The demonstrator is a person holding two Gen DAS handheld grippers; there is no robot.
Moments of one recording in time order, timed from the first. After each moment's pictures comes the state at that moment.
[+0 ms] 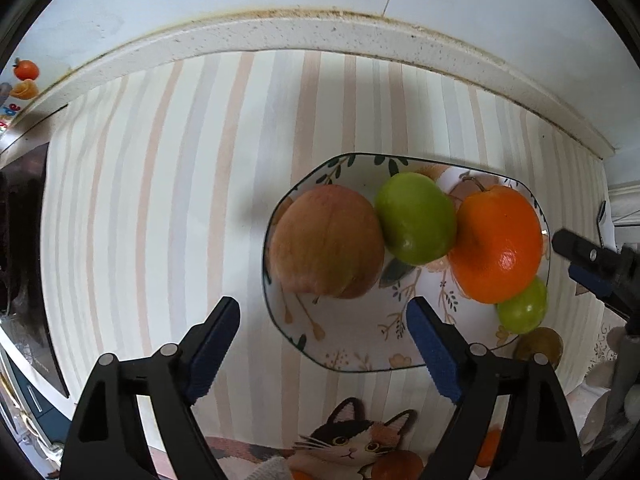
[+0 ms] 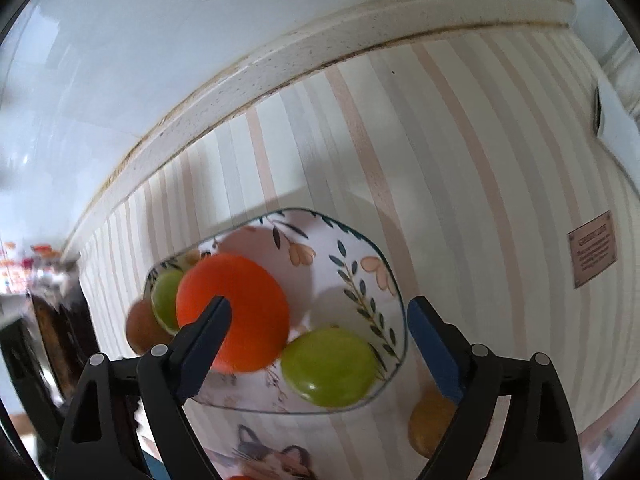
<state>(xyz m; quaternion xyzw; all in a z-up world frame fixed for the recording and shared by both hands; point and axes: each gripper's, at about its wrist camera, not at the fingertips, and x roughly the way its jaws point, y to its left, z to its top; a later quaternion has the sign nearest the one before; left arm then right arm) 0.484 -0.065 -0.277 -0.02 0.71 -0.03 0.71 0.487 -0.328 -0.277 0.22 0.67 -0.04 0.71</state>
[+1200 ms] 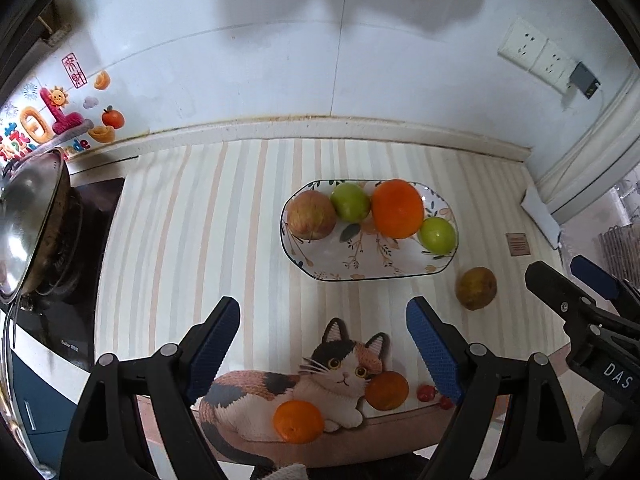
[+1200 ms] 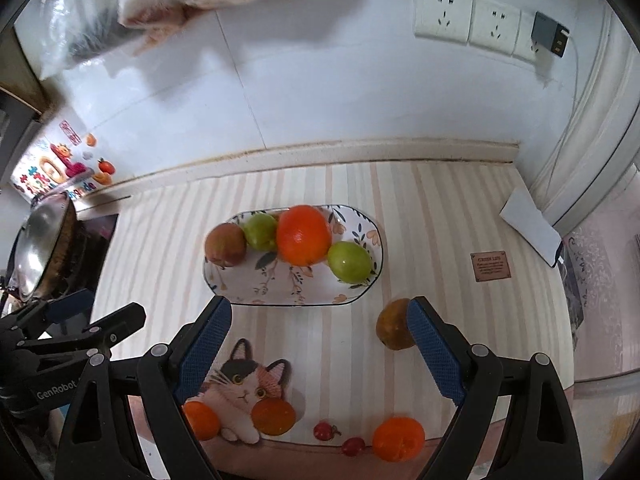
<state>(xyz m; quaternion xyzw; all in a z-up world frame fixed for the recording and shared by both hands) 0.321 -0.058 -0.109 0.00 0.56 -0.07 0.82 0.294 -0.259 -0.082 0.07 0.51 -0.01 0.86</state>
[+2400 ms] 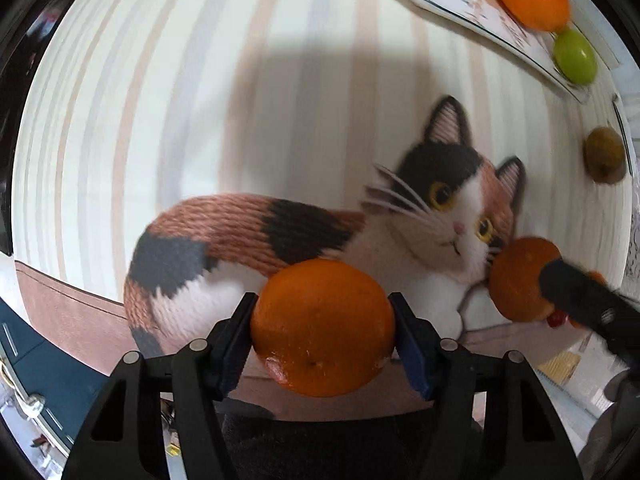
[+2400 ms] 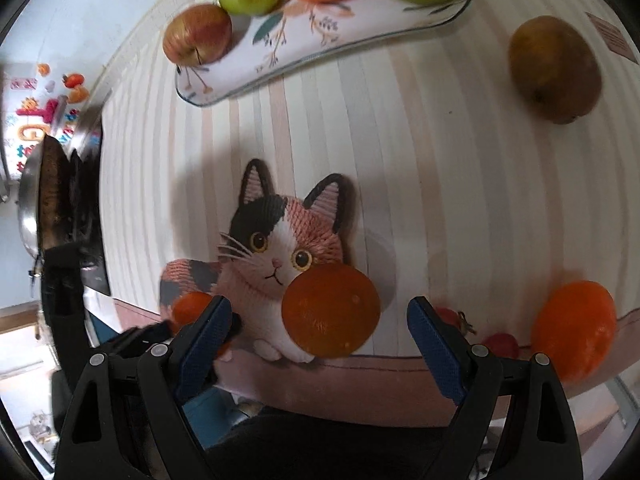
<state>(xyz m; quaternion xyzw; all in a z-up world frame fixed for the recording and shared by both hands) 0.266 -0.020 -0.327 -0.03 0.77 -0.02 0.64 0.274 -0.212 -0.308 0.20 0.73 0.06 0.65</state>
